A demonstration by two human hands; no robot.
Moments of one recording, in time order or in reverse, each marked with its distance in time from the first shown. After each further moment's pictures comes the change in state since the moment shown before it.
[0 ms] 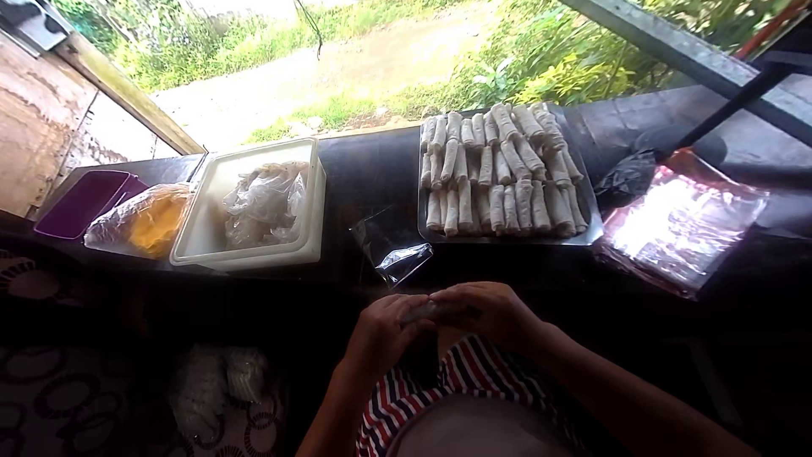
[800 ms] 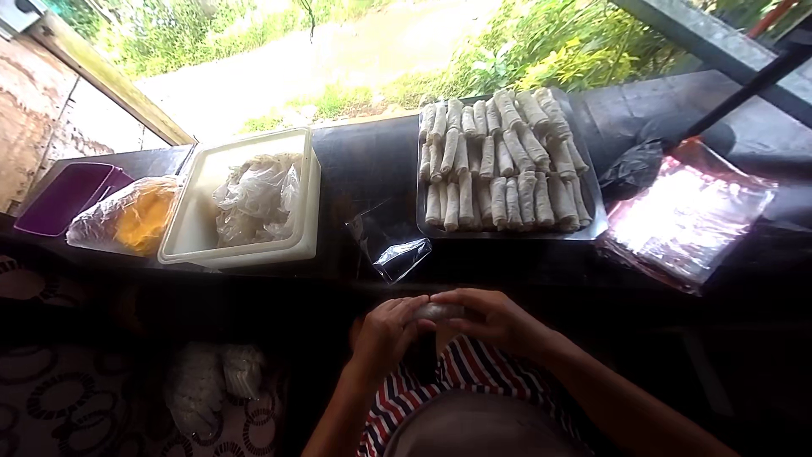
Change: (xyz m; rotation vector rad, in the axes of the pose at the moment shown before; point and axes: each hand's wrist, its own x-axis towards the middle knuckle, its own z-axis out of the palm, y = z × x) left_hand -0.015 -0.022 0.027 -0.061 -0.041 -0.077; right_hand -0.023 0.005 -0.002 0.221 -0.173 0.332
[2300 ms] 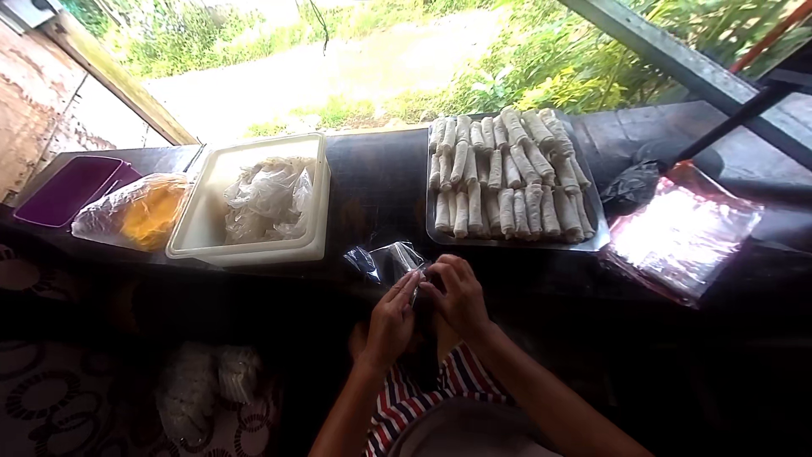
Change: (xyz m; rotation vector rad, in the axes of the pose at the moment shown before) left_hand 0.003 -0.034 0.024 -0.040 0.161 -0.079; right_hand 0.054 0.044 0.058 -0.685 0.561 -0.101
